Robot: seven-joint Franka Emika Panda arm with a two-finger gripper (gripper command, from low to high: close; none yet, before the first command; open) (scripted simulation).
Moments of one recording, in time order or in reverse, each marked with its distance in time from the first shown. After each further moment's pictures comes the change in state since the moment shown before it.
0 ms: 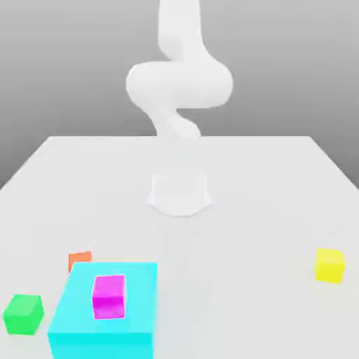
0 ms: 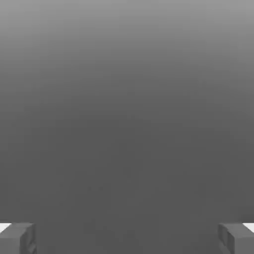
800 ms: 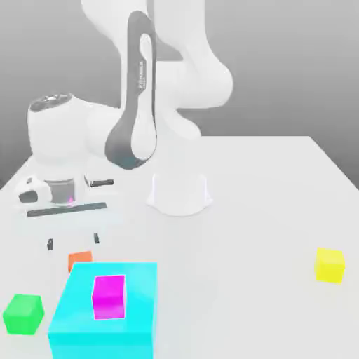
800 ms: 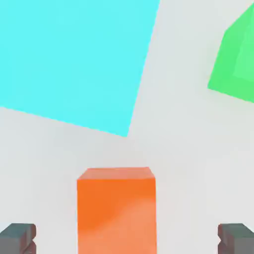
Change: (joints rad) arm -0.061 0.817 -0.447 -0.465 0.167 0.555 -0.917
